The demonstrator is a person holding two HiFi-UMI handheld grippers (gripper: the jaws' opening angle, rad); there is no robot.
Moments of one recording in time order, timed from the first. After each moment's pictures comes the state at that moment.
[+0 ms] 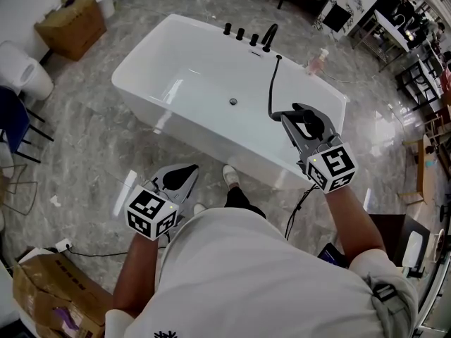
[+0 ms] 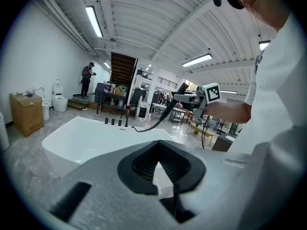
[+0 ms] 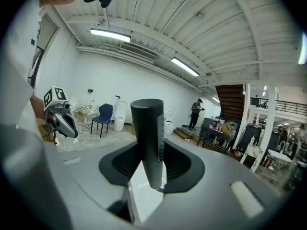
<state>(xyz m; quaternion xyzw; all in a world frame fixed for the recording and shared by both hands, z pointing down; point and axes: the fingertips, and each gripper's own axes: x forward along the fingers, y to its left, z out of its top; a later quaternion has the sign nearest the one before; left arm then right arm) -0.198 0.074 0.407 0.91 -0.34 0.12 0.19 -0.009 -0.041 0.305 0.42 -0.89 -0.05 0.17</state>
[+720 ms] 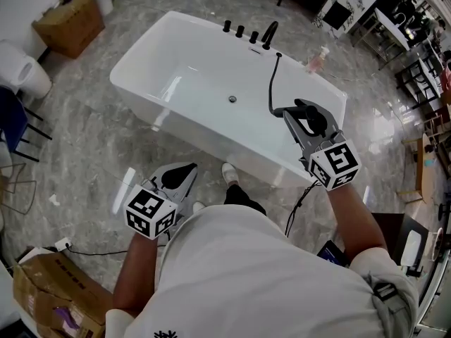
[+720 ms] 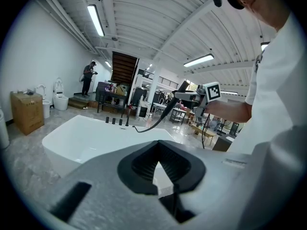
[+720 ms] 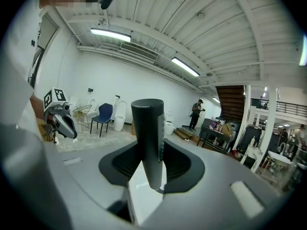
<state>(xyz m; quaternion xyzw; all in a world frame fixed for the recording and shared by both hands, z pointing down) -0.205 0.065 0.413 0.91 -0.34 0.12 0.20 -0.012 -0.052 0.302 0.42 -0.89 -0.06 0.17</state>
